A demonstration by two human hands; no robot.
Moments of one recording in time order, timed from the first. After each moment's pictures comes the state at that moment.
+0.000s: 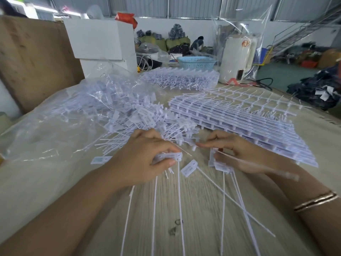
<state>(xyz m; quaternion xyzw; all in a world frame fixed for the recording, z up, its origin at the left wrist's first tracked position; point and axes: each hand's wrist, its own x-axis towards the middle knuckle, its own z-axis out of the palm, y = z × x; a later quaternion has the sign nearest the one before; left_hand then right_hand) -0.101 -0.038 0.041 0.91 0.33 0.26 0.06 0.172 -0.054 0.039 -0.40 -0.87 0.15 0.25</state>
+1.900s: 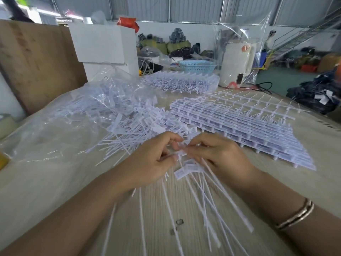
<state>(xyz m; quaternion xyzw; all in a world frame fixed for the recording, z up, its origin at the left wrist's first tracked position) -0.088 -0.048 0.043 0.85 0.34 0.28 0.27 0.117 -0.073 0.043 -0.34 -0.86 -0.16 0.34</state>
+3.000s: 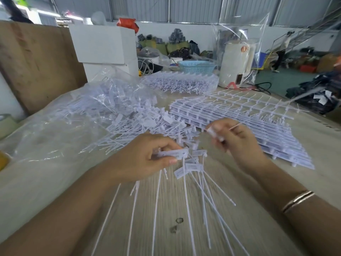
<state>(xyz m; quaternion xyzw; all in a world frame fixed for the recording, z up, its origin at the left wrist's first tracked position) -0.103 -0.043 0.061 0.90 0.26 0.29 0.21 0.136 -0.067 0.048 -0.38 -0.64 0.34 0.57</state>
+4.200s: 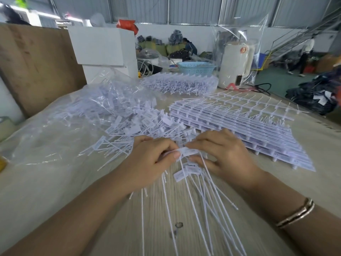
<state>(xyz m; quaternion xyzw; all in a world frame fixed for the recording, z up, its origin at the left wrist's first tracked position) -0.086 -0.046 0.043 0.87 0.35 0.32 0.14 0.127 -0.068 0.041 -0.35 -0.83 -0.24 0.36</state>
